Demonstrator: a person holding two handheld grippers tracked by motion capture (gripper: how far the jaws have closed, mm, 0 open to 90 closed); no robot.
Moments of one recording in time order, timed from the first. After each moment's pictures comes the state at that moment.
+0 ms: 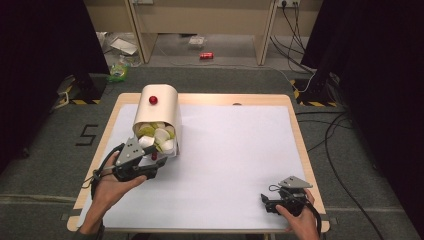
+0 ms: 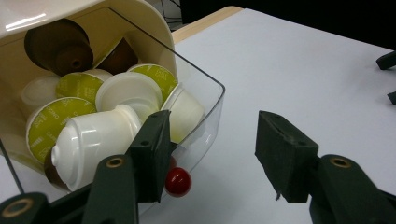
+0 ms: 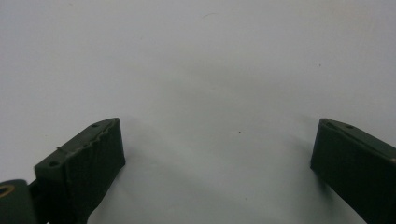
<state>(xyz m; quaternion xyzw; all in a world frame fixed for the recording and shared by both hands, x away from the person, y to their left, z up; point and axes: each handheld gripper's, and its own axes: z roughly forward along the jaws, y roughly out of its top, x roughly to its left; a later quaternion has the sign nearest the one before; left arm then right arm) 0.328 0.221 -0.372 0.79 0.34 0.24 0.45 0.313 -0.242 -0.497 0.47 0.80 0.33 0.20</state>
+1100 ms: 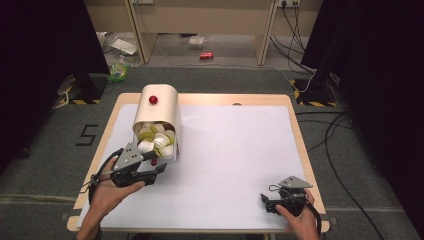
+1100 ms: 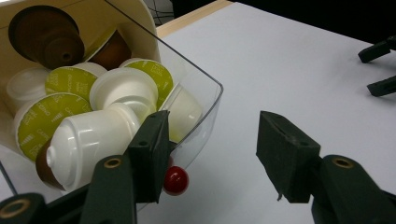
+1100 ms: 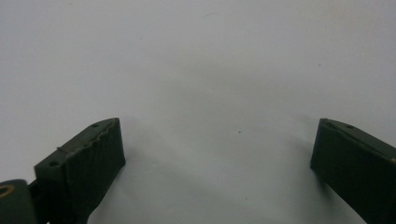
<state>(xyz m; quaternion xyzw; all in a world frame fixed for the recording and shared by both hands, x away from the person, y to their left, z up) 0.317 0.223 -0.374 0.79 0.34 0.22 0.45 0.313 -0.242 -0.497 0.47 0.80 0.33 0.20</state>
